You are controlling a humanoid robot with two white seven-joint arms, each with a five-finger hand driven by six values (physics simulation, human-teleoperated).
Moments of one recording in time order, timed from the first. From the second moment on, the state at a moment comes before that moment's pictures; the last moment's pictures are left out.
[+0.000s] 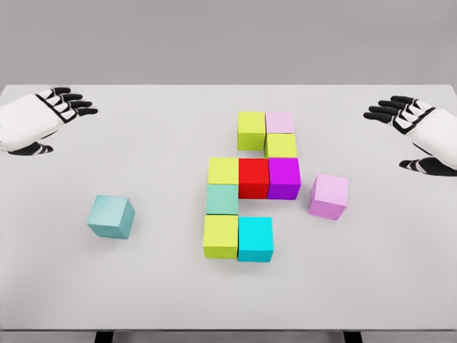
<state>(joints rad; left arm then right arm) -0.44 0.95 -0.40 -1.42 -0.73 -0.61 -0.05 -0.07 -0.93 0.07 -1.67 0.41 -0.61 0.13</state>
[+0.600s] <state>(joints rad) -0.76 0.95 -0.84 -1.22 -0.46 -0.61 -0.12 -0.40 -1.08 0.24 -1.66 0.36 -0.61 0.24</state>
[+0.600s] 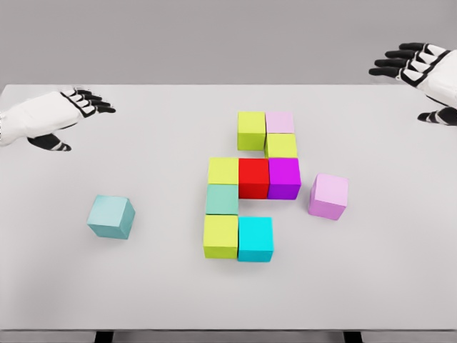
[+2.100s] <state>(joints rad) -0.83 1.18 -1.20 -1.53 -0.28 -0.61 -0.12 -0.64 -0.98 0.76 -1.72 0.61 -0.61 0.52</state>
